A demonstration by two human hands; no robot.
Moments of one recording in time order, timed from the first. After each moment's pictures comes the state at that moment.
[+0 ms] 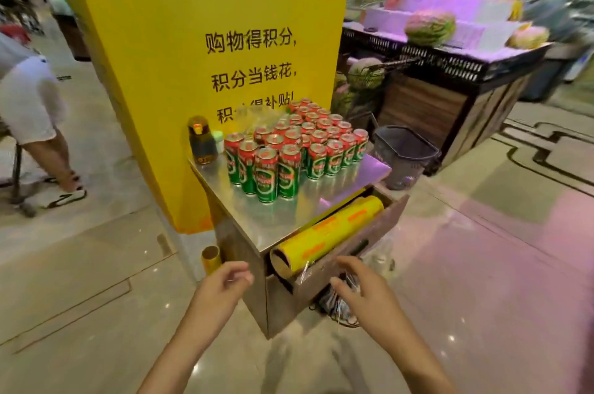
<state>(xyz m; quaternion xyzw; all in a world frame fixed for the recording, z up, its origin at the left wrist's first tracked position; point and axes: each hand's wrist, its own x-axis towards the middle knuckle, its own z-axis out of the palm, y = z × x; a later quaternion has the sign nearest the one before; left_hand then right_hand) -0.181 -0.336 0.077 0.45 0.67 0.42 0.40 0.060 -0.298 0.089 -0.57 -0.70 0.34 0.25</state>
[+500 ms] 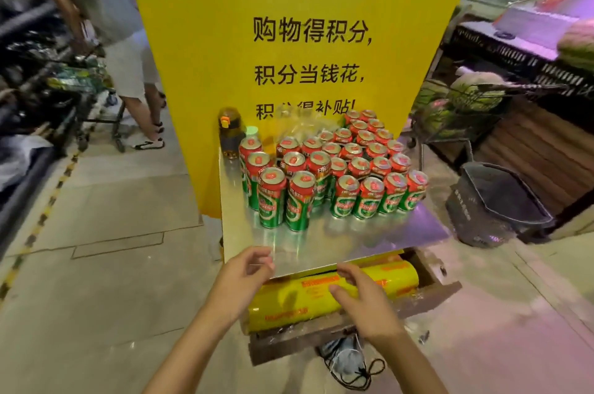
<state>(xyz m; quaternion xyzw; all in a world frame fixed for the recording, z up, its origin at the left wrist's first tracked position) -0.081 -0.152 0.069 0.34 0.72 0.49 0.37 0.112 -0.041 0.045 -0.46 -0.76 0.45 0.13</state>
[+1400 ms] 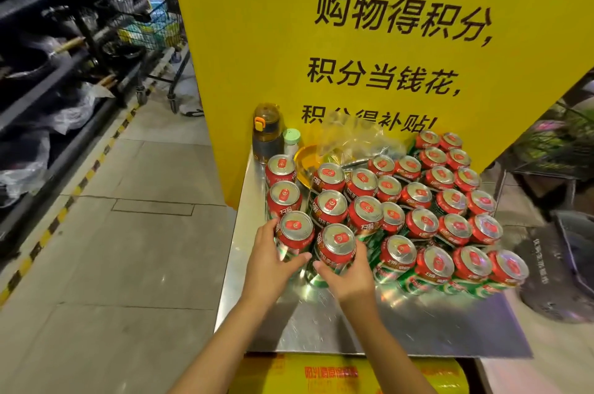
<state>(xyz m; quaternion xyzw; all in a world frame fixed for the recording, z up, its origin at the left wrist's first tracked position) -0.159 0.016 0.005 0.24 0.79 0.53 0.20 -0.046 0.112 0.007 -0.41 -0.71 0.53 0.21</state>
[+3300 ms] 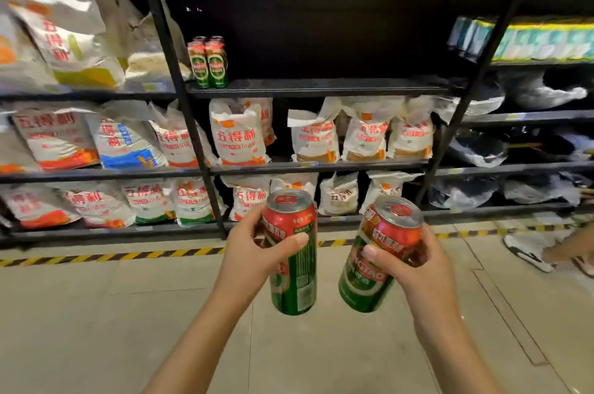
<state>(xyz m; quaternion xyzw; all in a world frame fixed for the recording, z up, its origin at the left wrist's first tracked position) -0.029 -0.647 0.157 -0.26 0.70 0.60 -0.29 -0.154 -0.479 0.153 0.20 -0.69 0.68 -0.15</state>
